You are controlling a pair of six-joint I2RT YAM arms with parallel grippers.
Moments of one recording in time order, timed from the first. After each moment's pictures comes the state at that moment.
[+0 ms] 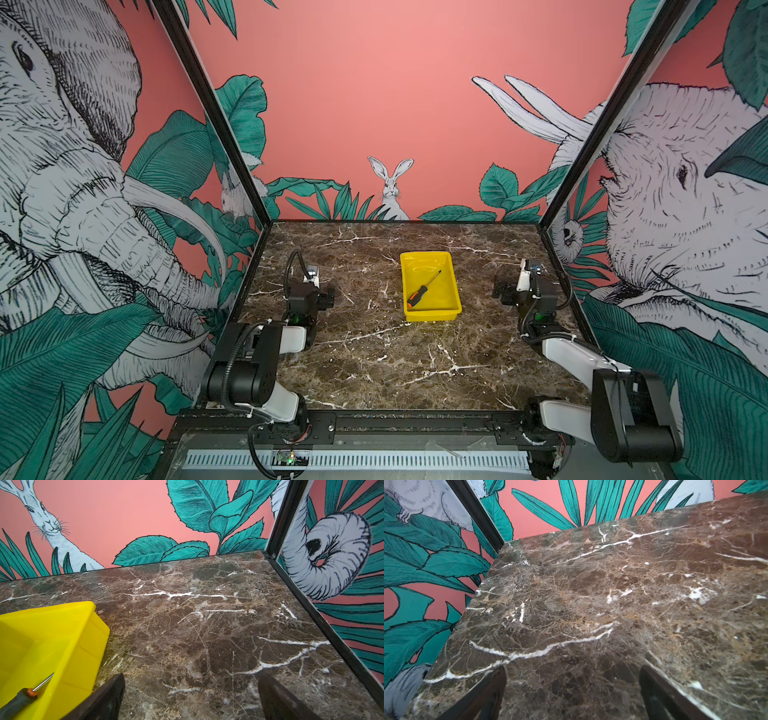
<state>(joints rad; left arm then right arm) -0.10 1.54 0.41 0.76 -0.18 0.15 0.02 1.24 0.45 0.44 0.03 0.10</state>
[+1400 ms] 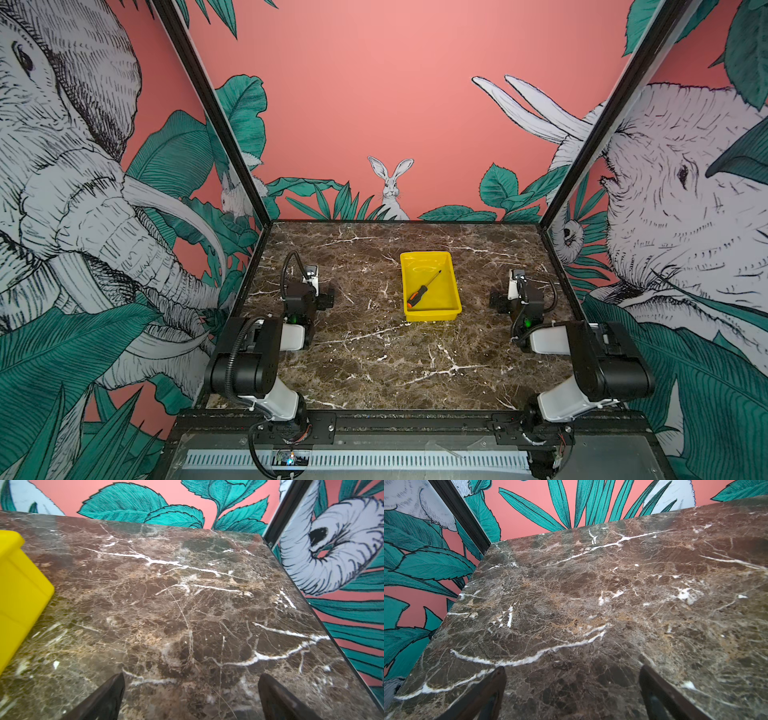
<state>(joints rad) -0.06 1.57 0.41 0.78 -0.07 0.15 0.02 1.56 0.38 0.78 0.06 -0.09</state>
